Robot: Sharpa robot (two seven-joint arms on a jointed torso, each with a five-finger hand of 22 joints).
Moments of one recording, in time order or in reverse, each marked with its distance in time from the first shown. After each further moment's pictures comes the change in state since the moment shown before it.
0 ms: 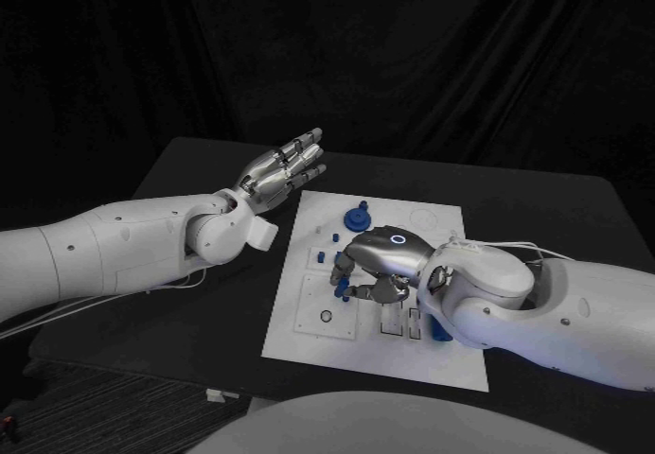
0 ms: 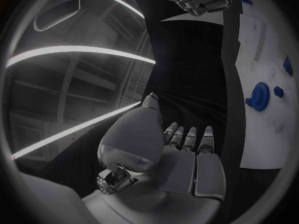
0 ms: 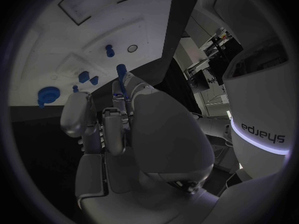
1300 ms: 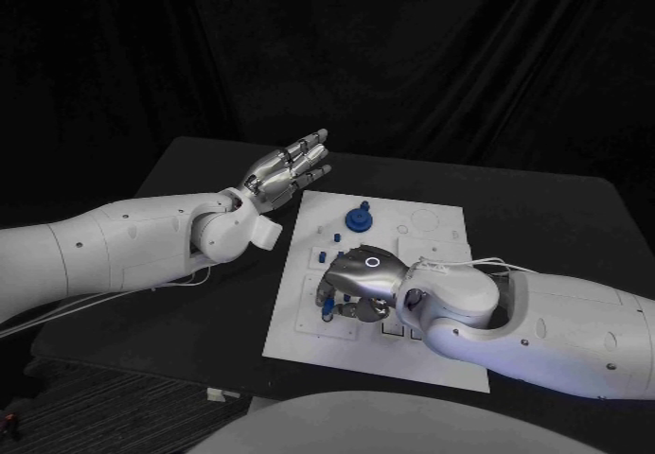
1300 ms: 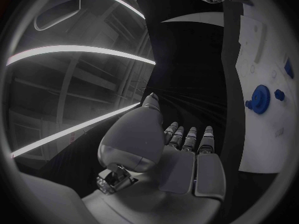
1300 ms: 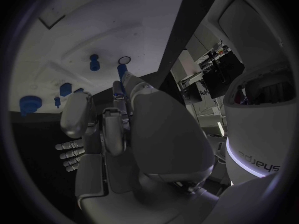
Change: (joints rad) left arm 0.000 0.013 0.000 -0.013 0.000 0.016 -0.005; left_hand 0.004 0.004 0.000 0.000 0.004 0.023 0.023 0.000 0.004 0.000 0.000 0.000 -0.001 0.000 0.000 0.000 0.000 0.000 0.000 0.000 0.000 0.000; right arm -0.065 0.080 0.000 -0.065 -0.135 0.032 0.026; right_hand 0.005 -0.006 0.005 -0.006 -0.002 0.007 0.000 -0.005 -0.002 0.013 -0.006 -0.011 0.001 0.004 -0.004 0.000 0.000 0.000 0.004 -0.004 0.004 0.000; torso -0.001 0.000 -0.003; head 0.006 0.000
